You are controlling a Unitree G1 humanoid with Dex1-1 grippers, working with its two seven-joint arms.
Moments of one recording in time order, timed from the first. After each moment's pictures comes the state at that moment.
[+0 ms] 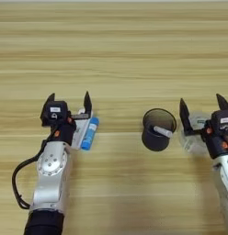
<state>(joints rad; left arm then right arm) -0.02 0.01 0.07 0.17 -0.08 -0.26 -0.05 0.13 -0.08 -0.01 -0.07 0.09 -0.29 0.17</state>
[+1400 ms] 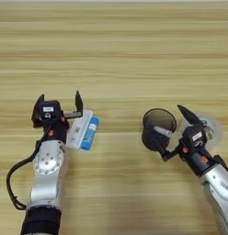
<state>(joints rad) -0.05 0.03 0.11 0.23 -0.05 -0.28 0.02 0.20 -0.15 0.18 -0.08 0.04 -0.31 0.36</state>
